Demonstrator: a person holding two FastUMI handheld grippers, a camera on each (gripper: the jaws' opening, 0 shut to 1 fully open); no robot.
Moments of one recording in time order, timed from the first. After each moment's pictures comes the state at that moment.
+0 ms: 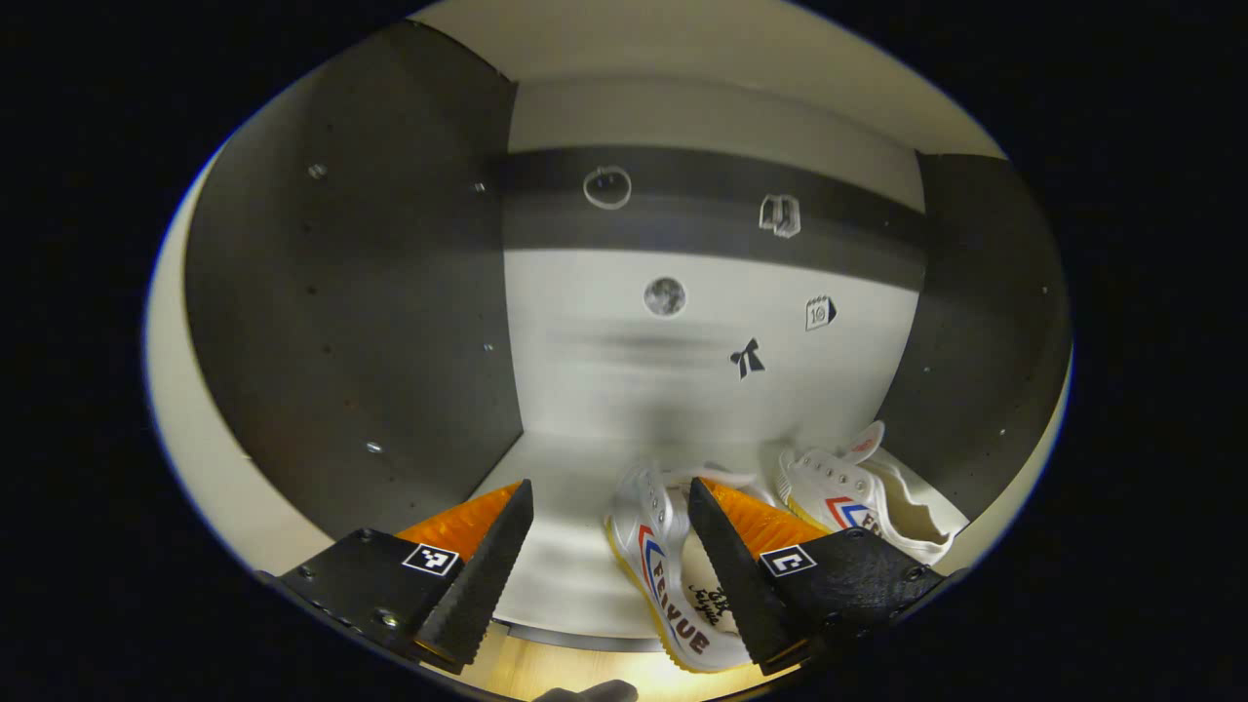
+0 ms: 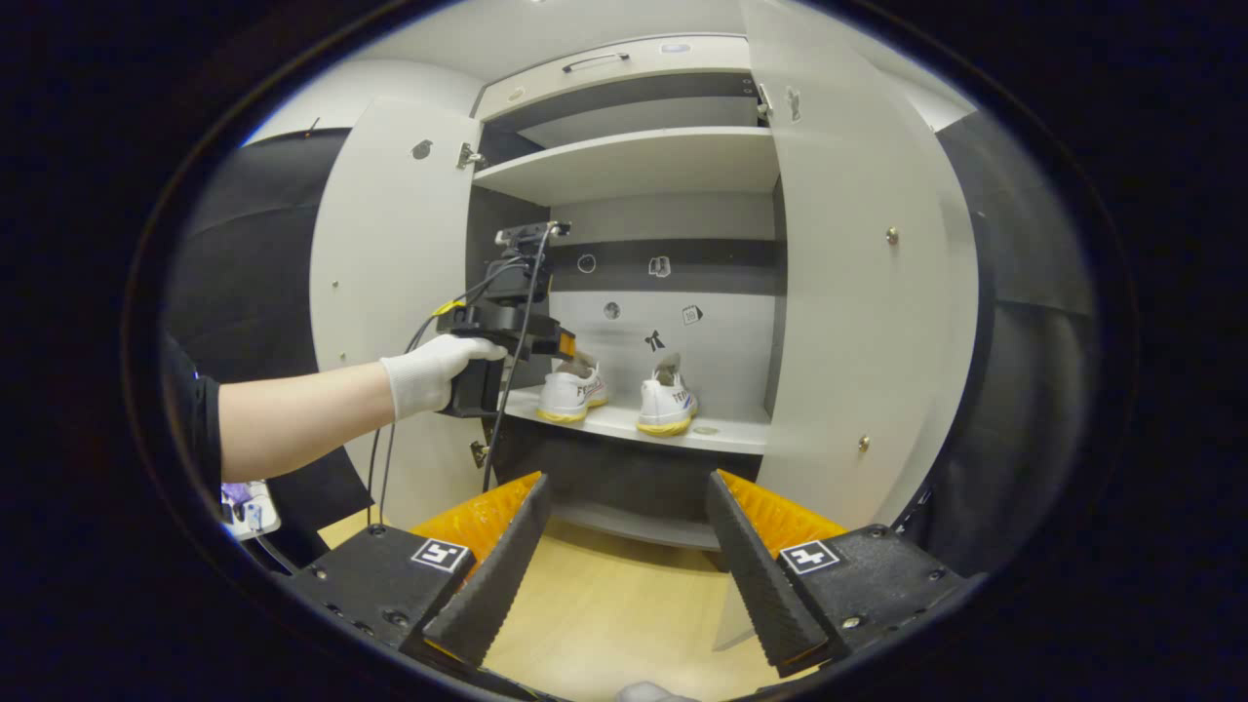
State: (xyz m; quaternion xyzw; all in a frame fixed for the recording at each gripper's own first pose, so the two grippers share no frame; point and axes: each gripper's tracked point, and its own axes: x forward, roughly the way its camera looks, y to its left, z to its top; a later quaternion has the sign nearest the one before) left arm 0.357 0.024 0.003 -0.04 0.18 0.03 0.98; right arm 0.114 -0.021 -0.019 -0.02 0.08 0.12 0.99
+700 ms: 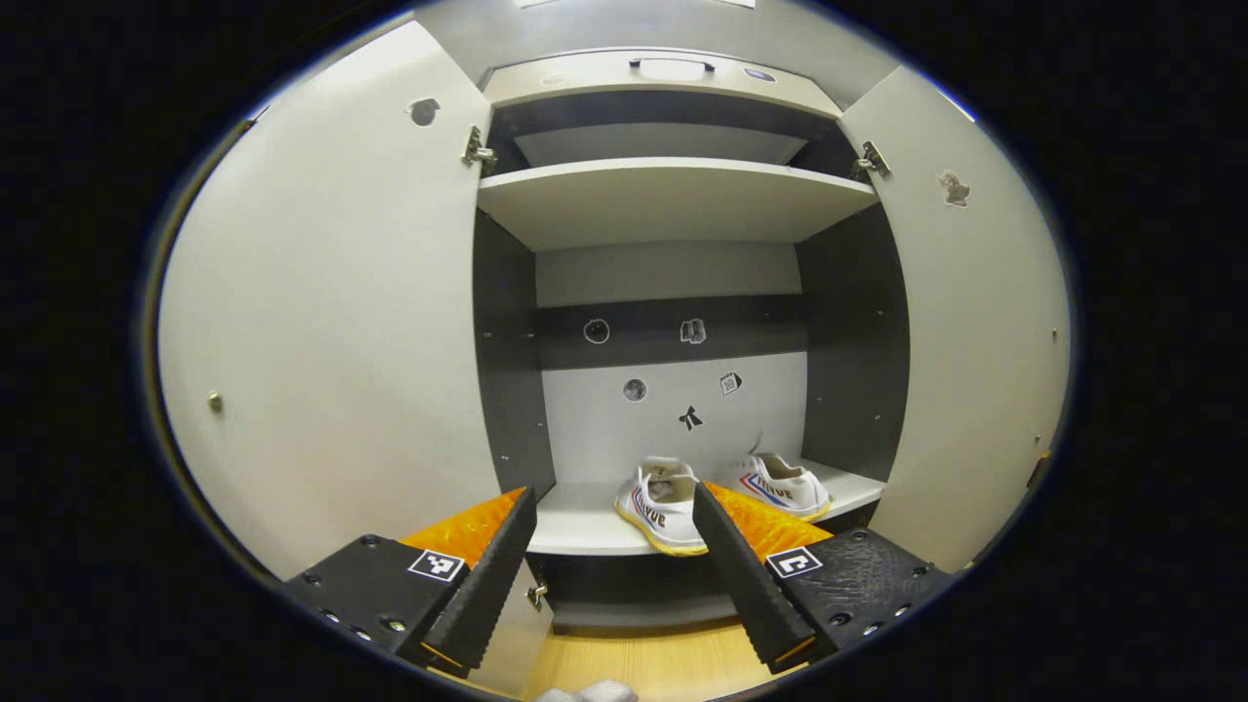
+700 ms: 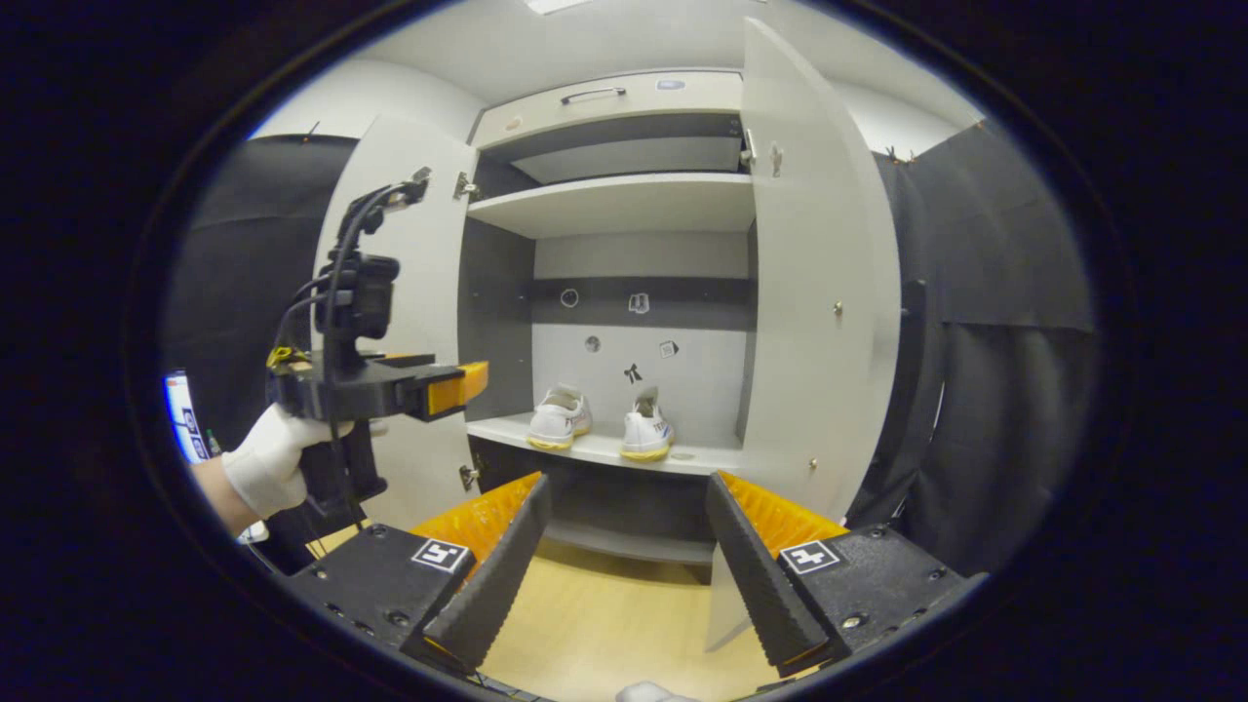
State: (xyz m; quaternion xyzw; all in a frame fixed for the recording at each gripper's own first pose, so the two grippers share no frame) left arm 0.148 0.008 0.072 0.00 0.04 0.00 1.00; right arm 0.081 -0.023 0.011 -0.02 0.03 0.07 1.00
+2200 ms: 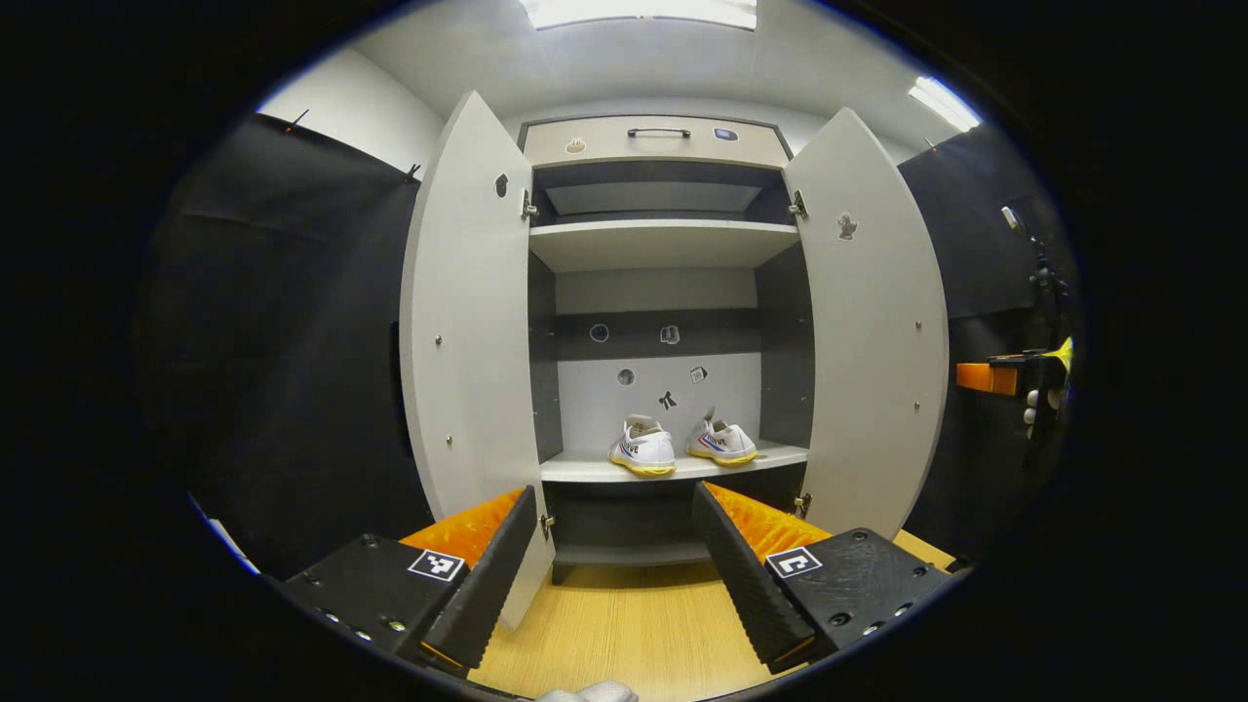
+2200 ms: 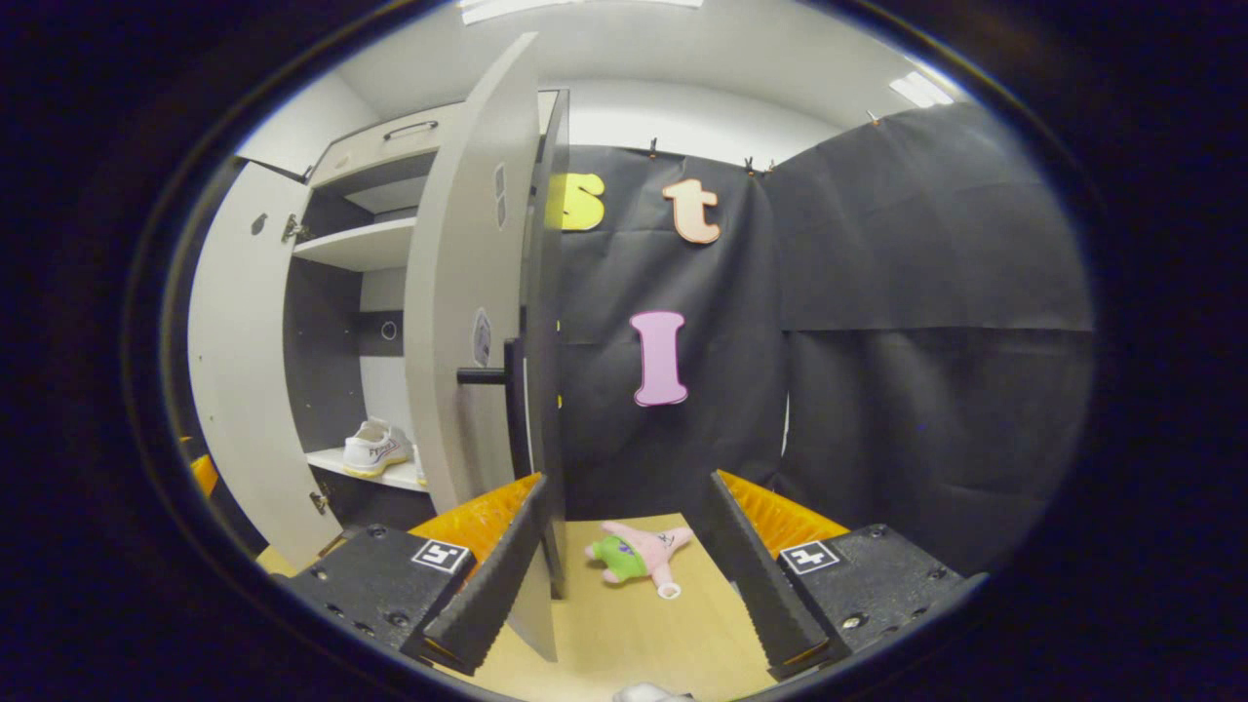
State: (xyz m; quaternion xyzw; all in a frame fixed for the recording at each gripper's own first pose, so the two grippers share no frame) left arm -0.013 -0.015 0.066 -0.01 0.03 0.02 1.00; right arm 0.073 -0.230 0.054 0.01 0.00 -0.13 0.99
